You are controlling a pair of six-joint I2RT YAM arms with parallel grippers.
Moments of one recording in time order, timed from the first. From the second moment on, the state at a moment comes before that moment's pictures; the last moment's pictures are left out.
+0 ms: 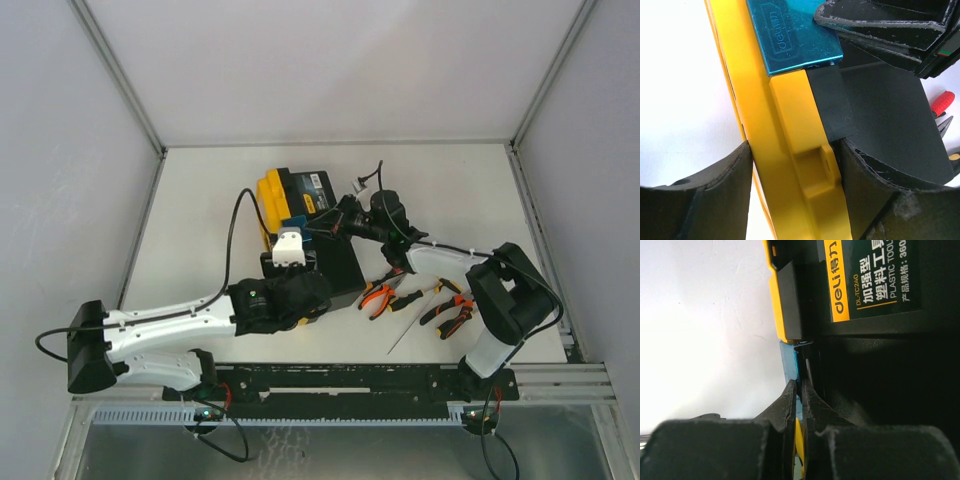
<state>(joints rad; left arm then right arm) -1.24 1.23 0.91 -0.63 -0.96 -0.92 0.64 1.66 0.93 0.54 -0.51 1.34</state>
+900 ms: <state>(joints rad) -1.26 1.32 0.91 -0.45 -1.03 -0.79 0.63 1.48 0.93 0.29 -0.34 1.26</state>
